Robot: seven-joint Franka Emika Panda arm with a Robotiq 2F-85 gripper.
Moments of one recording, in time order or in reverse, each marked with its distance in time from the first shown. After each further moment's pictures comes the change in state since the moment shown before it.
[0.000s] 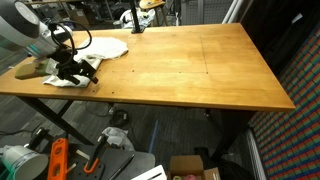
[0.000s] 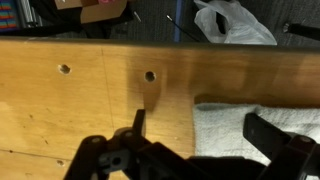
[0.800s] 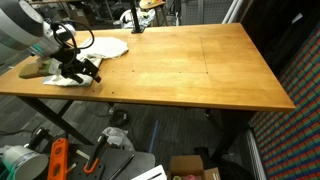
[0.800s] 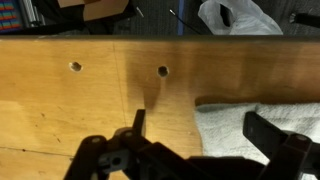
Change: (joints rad) arm -0.009 -0.001 -0.029 0.002 -0.055 0.023 0.048
